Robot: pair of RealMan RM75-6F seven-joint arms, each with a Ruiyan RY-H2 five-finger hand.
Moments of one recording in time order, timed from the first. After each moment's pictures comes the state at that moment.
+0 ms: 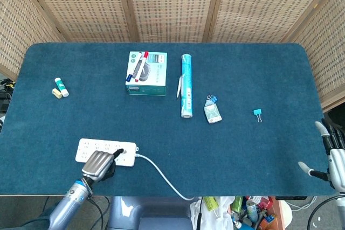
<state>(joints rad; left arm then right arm) -0.40 -1.48 0.00 -1.81 1.18 1.04 0.52 0.04 -1.01 0.09 -1.70 -1.50 1.54 0.12</state>
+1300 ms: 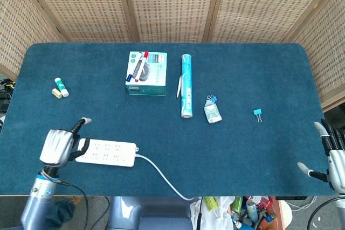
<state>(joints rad) -0.30 -1.36 -0.05 -1.73 1.50 1.53 0.26 0.03 -1.01 0.09 -1.70 -1.51 1.55 0.11</state>
